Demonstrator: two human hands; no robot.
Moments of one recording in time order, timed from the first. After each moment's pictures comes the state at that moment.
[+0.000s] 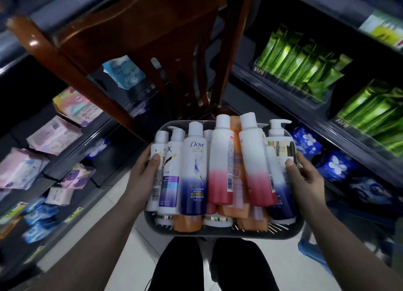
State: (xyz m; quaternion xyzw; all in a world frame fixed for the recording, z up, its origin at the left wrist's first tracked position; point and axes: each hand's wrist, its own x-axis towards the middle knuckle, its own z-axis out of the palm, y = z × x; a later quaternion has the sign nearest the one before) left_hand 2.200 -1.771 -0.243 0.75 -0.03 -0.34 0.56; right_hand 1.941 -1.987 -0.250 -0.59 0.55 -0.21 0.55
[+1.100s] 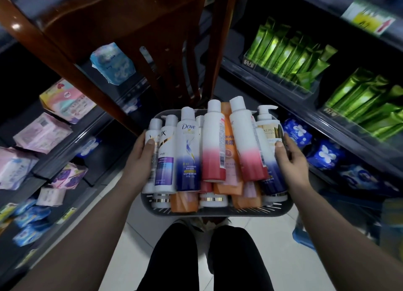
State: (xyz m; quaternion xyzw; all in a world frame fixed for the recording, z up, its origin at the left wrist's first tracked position) left_hand 2.214 -1.773 -0.263 0.80 -0.09 -0.34 0.48; right_hand 1.944 -1.994 -0.270 -0.65 0.58 -0.18 0.45
